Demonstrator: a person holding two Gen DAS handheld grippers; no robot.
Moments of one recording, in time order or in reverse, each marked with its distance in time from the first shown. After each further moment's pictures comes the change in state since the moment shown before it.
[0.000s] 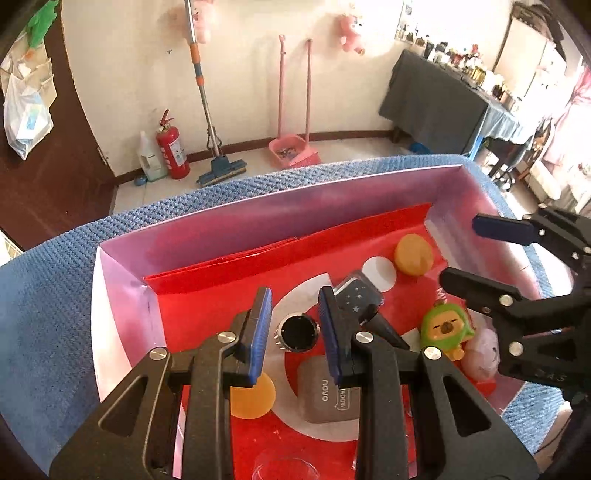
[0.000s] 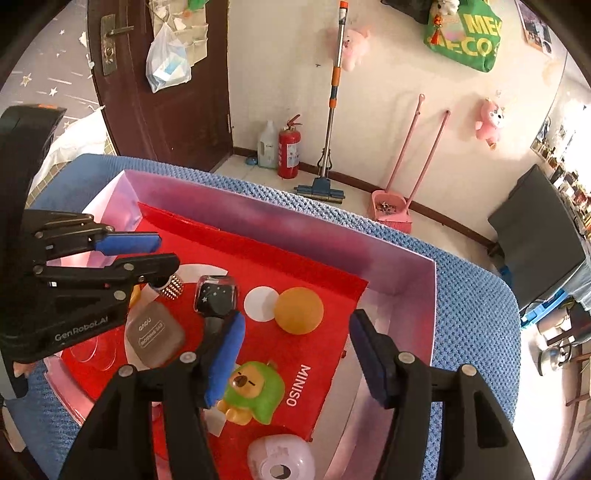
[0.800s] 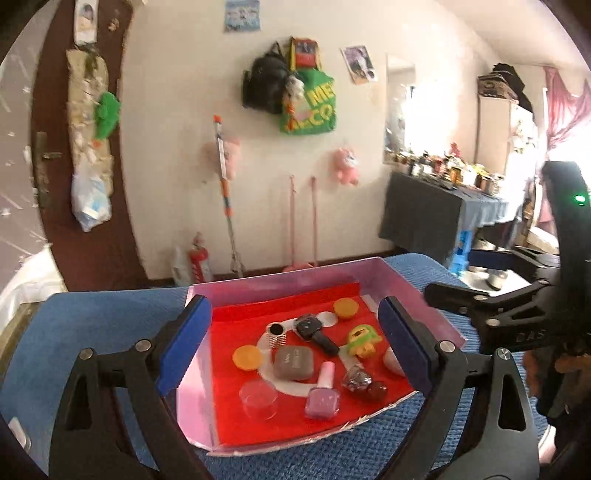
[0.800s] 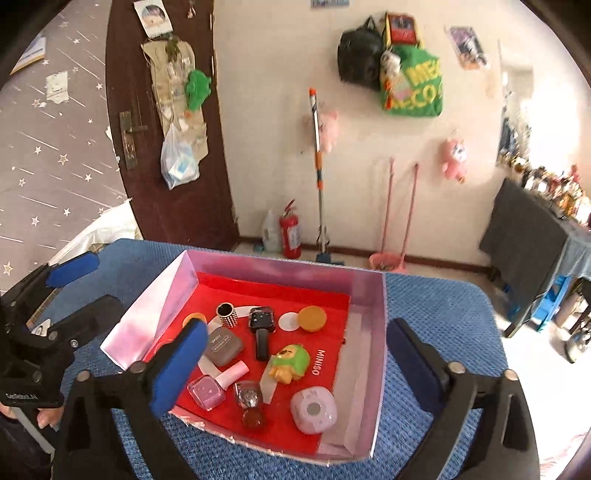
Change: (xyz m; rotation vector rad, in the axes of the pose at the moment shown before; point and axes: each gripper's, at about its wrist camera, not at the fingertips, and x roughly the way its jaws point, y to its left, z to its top) left arm -0.170 -0.054 -0.110 0.010 -0.585 0.125; right arm -0.136 0.004 -0.075 0.140 -0.388 0.020
